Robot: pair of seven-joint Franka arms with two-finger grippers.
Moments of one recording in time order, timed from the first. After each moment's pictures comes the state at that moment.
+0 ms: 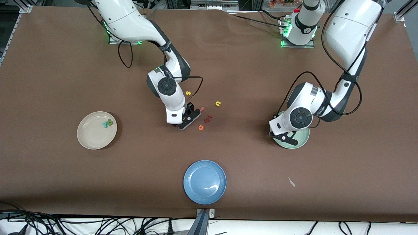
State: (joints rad) left arm -0.03 0.63 -0.30 -1.75 0.30 2.05 -0.09; right arm 0.62 0.70 0.00 -1.77 0.00 2.56 -0.14
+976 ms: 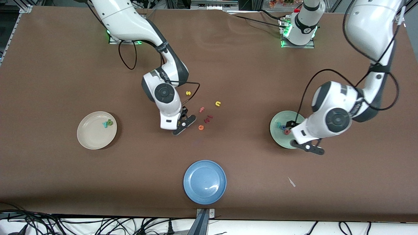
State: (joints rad) left arm 0.07 0.56 -0.30 -1.56 0.22 1.91 -0.01; right arm 0.63 0.68 -0.09 -1.63 0.00 2.27 -0.14
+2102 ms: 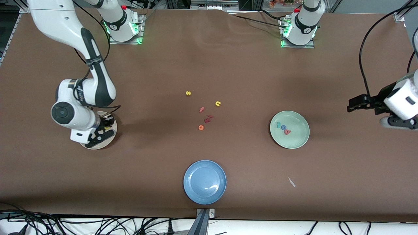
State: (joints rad) left arm 0.00 0.22 0.00 -1.42 -0.03 1.58 0.06; right arm 0.28 0.54 -0.25 -1.81 0.02 2.20 -0.47
